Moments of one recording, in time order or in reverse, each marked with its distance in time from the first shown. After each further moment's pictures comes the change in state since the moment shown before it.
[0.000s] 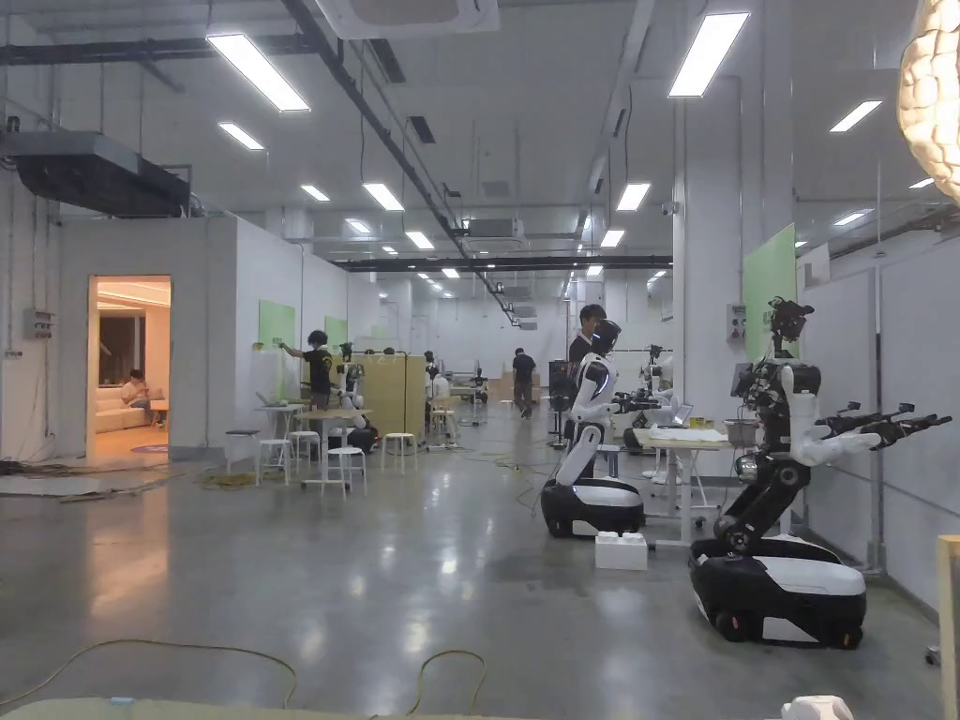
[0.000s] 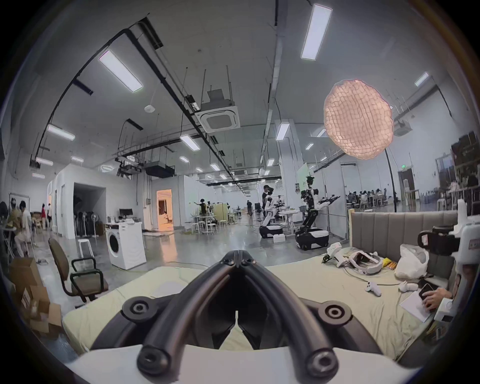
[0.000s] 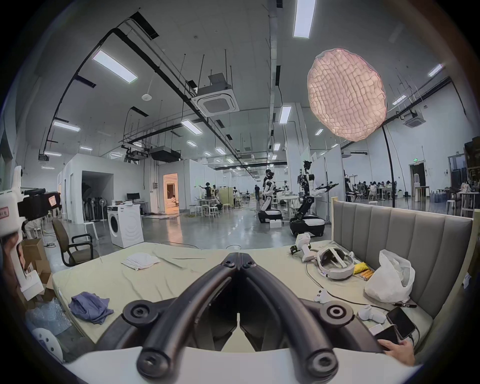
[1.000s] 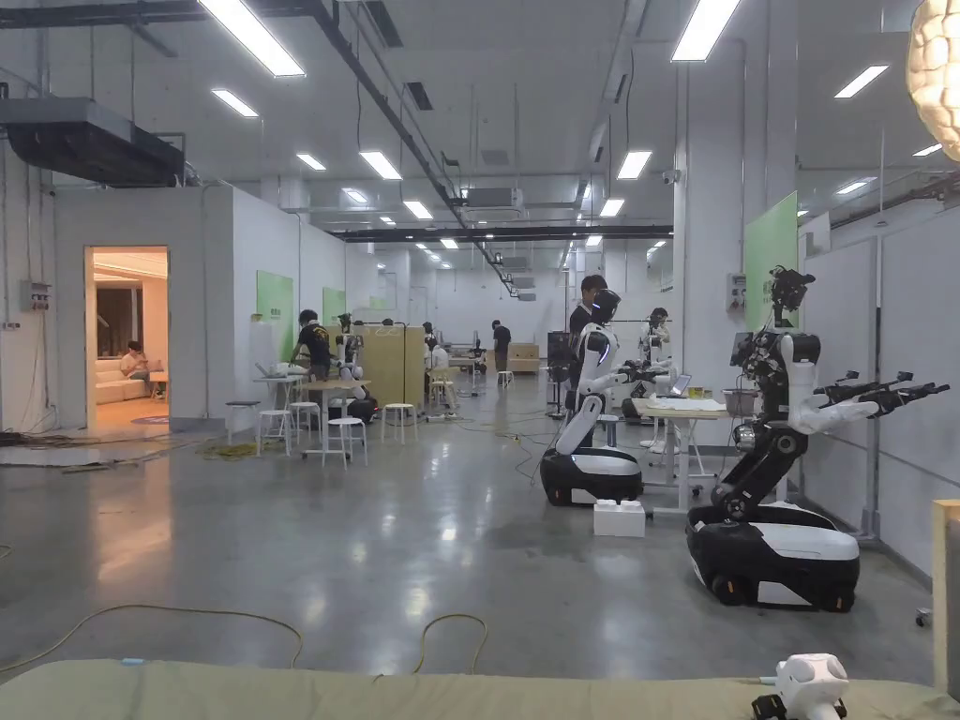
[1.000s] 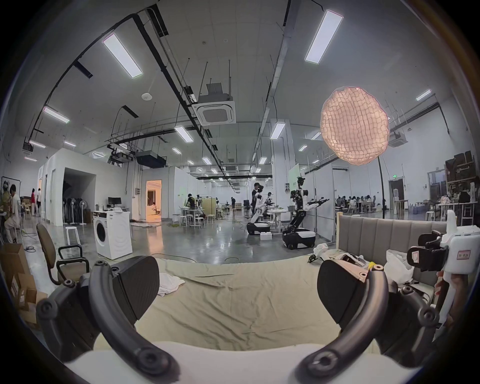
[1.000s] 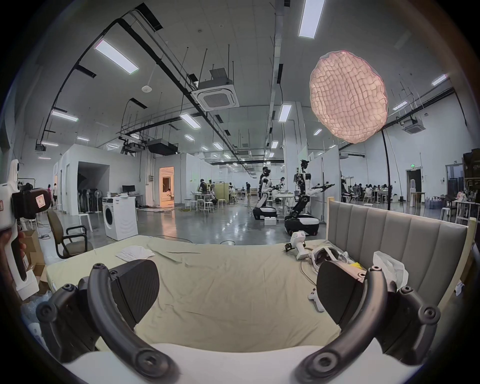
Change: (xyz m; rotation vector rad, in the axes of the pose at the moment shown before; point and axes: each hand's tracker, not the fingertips) left arm -0.003 -0.005 0.000 -0.025 -0.069 0.049; right arm -0.012 -0.011 0.010 -0.021 -0.039 0.042
